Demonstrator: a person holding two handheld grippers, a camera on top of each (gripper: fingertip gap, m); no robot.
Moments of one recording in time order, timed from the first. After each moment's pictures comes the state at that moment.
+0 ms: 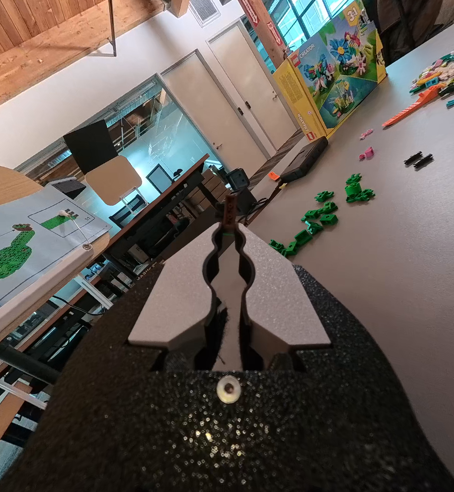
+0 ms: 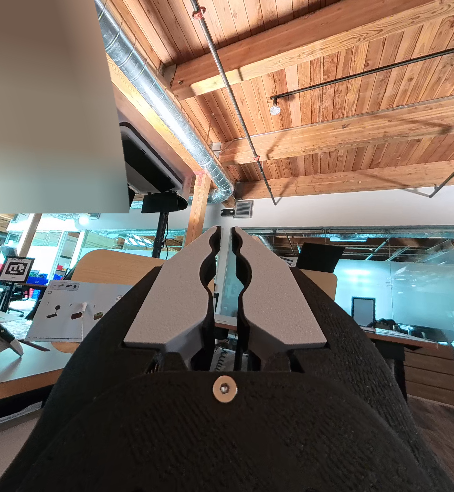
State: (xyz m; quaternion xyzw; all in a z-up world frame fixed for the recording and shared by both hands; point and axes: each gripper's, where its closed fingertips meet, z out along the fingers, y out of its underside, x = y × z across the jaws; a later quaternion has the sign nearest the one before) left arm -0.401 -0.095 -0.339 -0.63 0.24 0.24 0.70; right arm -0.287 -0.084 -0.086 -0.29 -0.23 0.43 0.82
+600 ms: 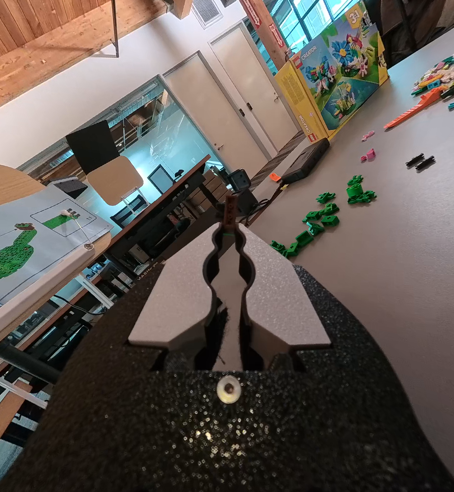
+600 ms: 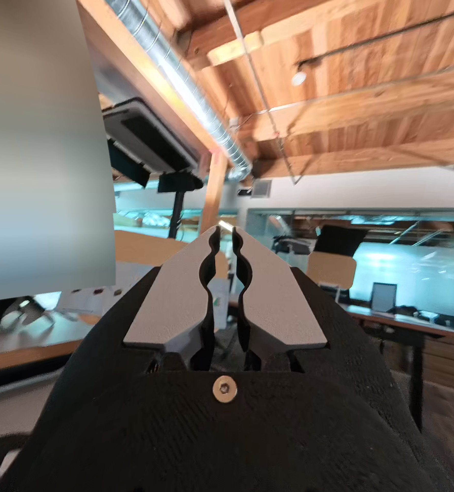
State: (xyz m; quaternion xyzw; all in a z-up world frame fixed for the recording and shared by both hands) left arm -0.402 -0.096 -0.338 -0.62 0.24 0.24 0.71; right arm -0.302 -0.083 -0.095 -0.31 -0.28 0.44 0.79
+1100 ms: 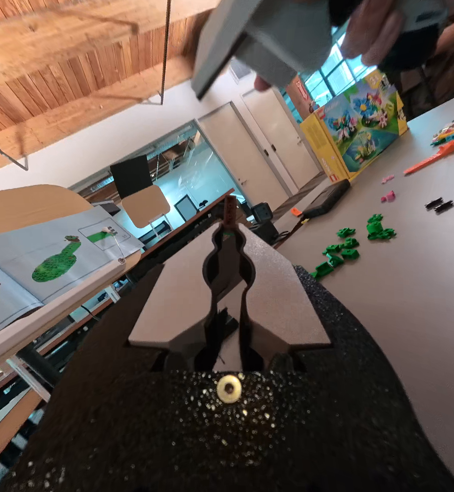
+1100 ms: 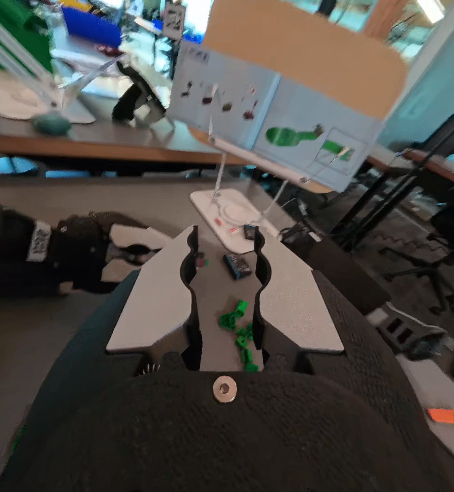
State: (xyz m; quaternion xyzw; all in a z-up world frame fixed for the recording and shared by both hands) left arm -0.406 -0.113 -0.307 -0.56 0.20 0.24 0.77; right arm -0.382 -0.108 -0.228 -0.45 -0.63 0.38 0.51
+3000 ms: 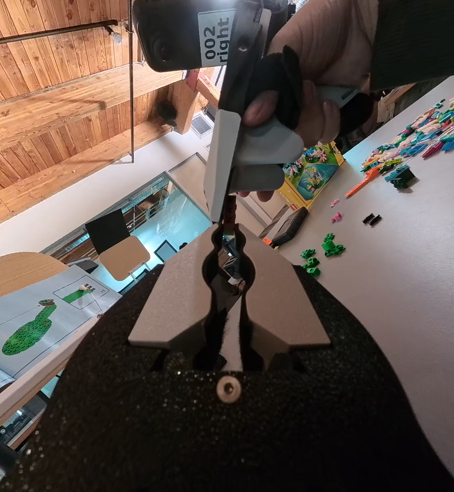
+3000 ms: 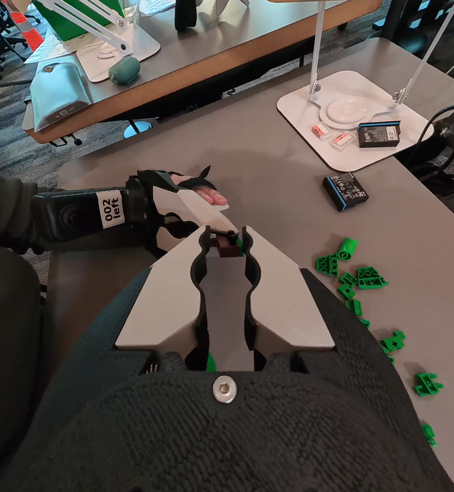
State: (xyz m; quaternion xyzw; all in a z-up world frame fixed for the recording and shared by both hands) left arm -0.359 -0.128 -0.304 -0.50 0.31 0.22 0.78; right arm -0.374 -0.143 -0.302 -0.55 -0.67 0.44 0.22
